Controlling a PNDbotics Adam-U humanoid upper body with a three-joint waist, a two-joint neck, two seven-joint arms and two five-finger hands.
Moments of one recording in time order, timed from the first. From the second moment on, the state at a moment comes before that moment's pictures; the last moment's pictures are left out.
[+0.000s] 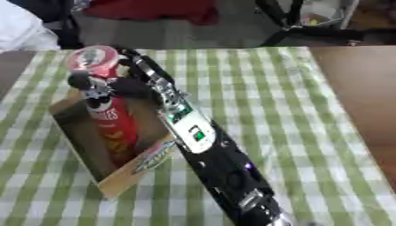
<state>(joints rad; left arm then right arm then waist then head) -0.10 0.25 0.11 -1.85 0.15 0.02 0.30 -0.95 0.15 0.11 -1.16 0.26 0.18 0.08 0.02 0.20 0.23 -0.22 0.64</state>
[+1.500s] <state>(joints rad) -0.09 0.26 0.12 -1.85 0.15 0.02 0.29 -0.96 -0.10 0.06 -1.34 0.05 0.25 0.05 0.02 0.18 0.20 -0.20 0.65</state>
